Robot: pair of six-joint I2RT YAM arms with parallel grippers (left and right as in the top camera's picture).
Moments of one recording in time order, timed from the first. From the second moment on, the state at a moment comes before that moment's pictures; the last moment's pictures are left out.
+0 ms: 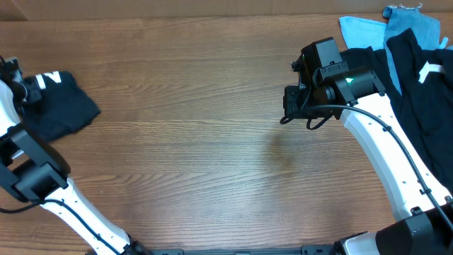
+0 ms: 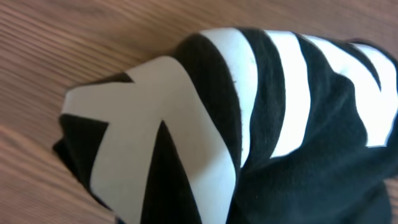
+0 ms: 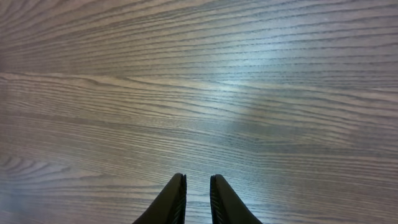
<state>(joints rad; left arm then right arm) 0.64 2.37 2.13 -0.92 0.02 0.17 0.30 1.61 1.51 -1.11 -0.15 0.30</state>
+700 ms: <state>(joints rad) 0.27 2.38 2.20 -1.10 0.16 0.02 0.30 1.61 1.51 -1.15 -0.15 0.31</state>
